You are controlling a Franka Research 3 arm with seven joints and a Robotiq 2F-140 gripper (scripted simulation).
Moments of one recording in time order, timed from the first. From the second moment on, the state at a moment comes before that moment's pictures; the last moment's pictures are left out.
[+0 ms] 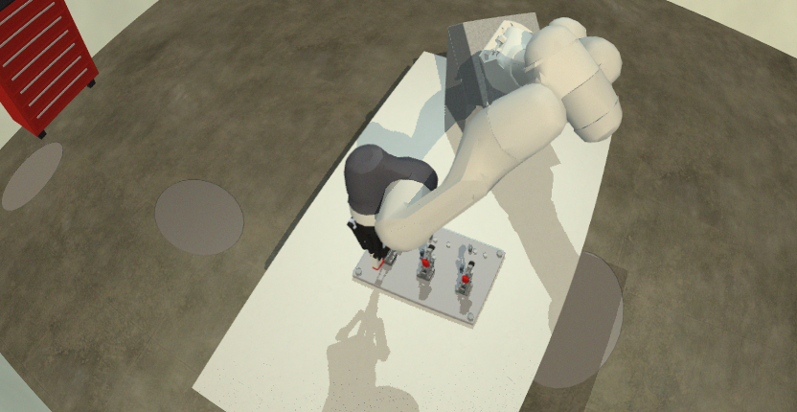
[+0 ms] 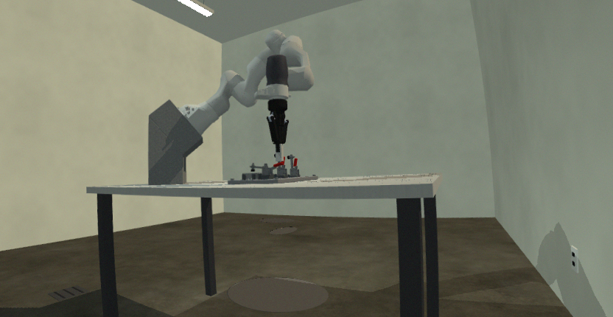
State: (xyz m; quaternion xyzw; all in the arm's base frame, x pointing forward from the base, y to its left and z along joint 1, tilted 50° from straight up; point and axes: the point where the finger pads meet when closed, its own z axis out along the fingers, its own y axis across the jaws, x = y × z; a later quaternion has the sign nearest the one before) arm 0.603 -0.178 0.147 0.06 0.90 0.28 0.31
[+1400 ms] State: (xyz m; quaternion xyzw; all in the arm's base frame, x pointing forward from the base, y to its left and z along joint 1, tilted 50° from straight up) arm 0.605 -0.177 0.145 0.06 0.90 0.28 0.31
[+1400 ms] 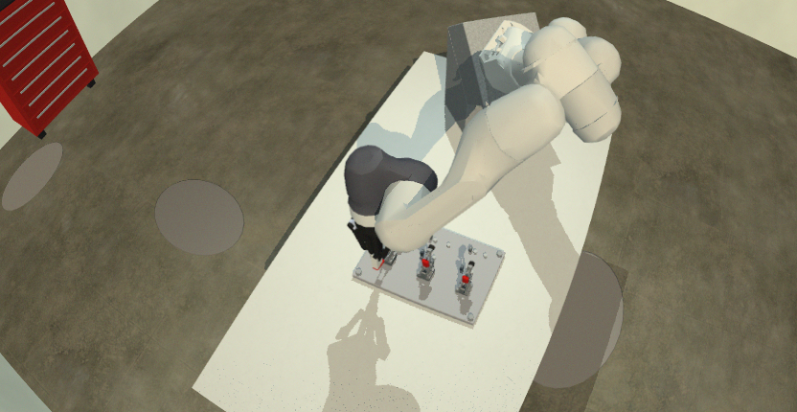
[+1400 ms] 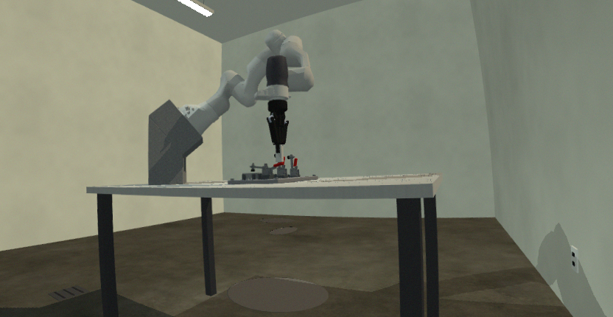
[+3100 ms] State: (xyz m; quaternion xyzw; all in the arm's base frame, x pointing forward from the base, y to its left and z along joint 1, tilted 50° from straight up) arm 0.608 -0.175 0.142 0.06 0.90 0.28 0.31
